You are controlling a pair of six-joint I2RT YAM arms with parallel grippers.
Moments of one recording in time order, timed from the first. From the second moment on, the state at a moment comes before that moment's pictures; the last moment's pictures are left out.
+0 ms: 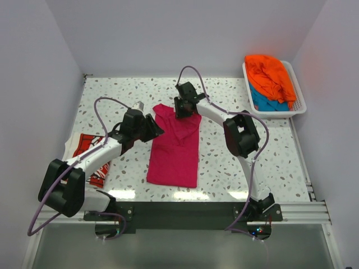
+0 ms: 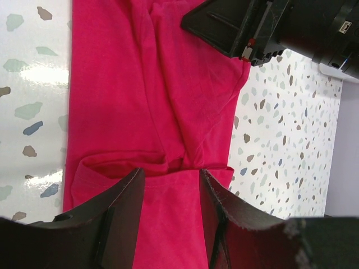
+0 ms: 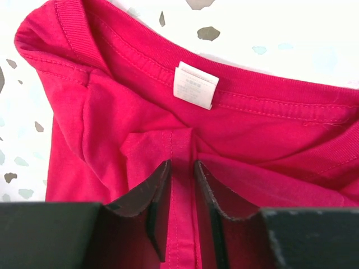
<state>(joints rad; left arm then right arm) -0.42 1.35 0.77 -0.09 0.11 -0.80 0.57 2.32 1.90 -0.48 -0.02 0.38</state>
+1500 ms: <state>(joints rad) -0.42 2.00 1.33 -0.08 -0.11 -0.78 0.57 1.43 1.12 -0.25 0.17 0.54</state>
